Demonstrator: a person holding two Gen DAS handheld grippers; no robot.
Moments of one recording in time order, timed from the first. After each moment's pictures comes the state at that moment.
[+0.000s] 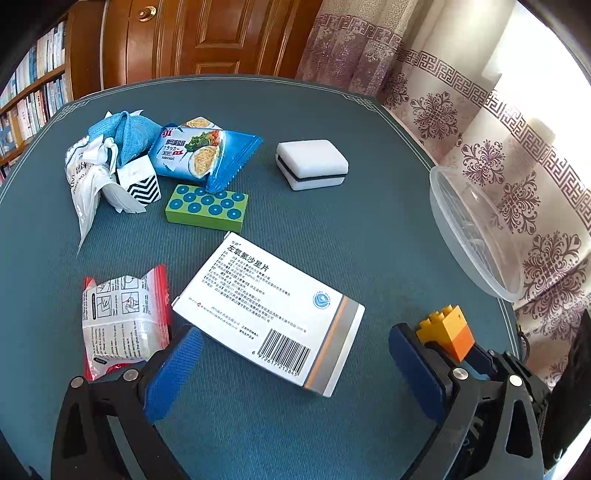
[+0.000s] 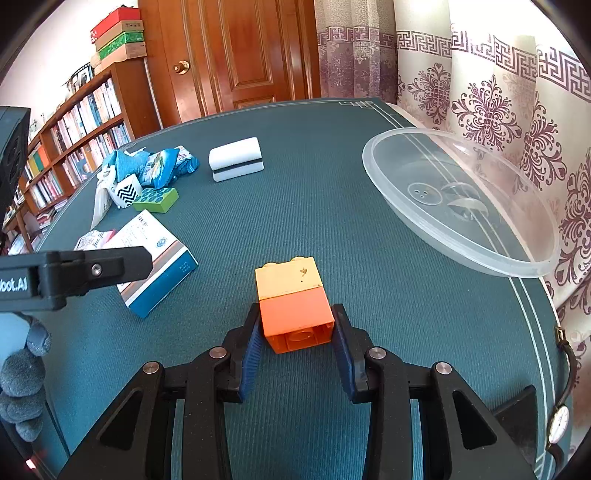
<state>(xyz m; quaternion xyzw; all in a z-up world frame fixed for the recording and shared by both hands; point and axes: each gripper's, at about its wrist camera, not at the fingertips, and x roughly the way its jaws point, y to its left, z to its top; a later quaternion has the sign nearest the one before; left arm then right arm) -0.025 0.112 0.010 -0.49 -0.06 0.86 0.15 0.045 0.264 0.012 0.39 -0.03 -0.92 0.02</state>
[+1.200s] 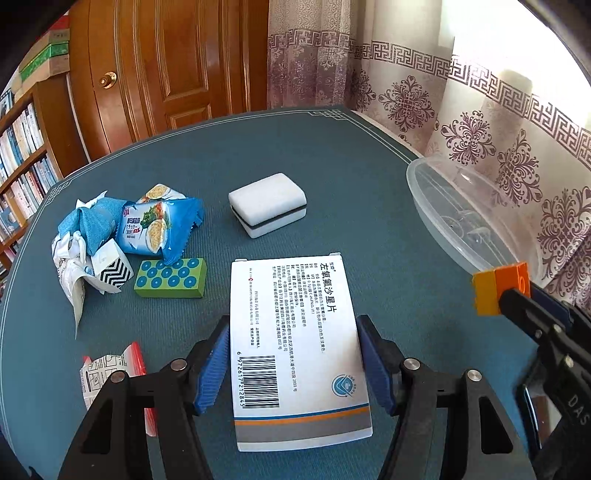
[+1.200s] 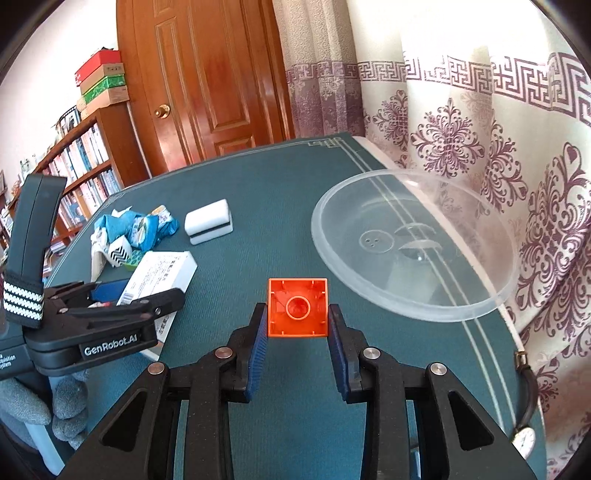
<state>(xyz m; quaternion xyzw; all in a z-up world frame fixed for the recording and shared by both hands) -0.026 0.160 0.023 -0.42 0.06 0.89 0.15 0.050 0.314 0.062 0.32 -0.07 -0.95 -0.03</state>
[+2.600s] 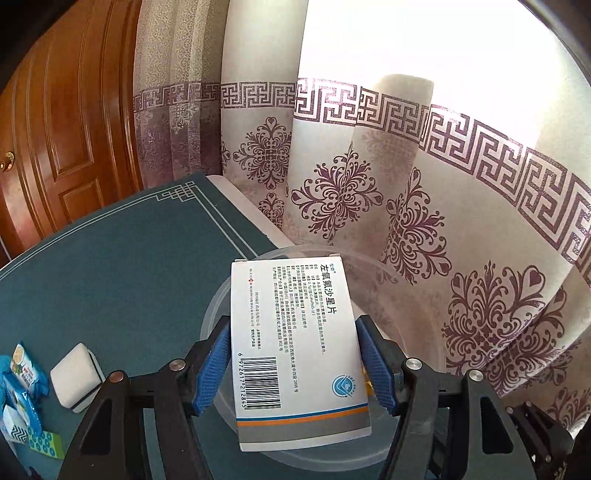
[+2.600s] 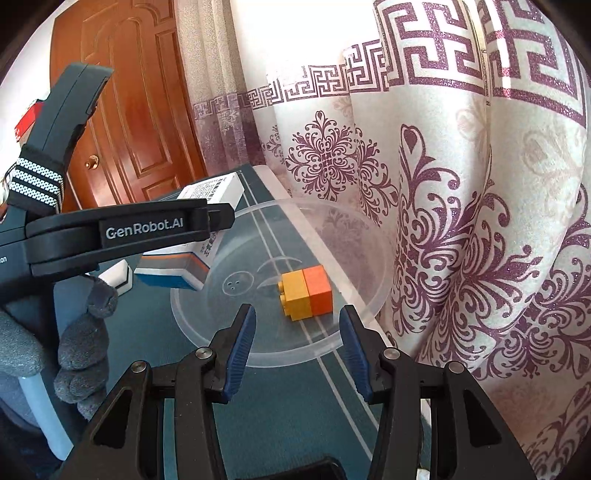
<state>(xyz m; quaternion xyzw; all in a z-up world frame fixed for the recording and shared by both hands) -0.081 0.336 0.076 -0.35 0.07 0.88 0.31 0.065 0.407 0.069 0.30 -0.11 -0.94 -0.13</state>
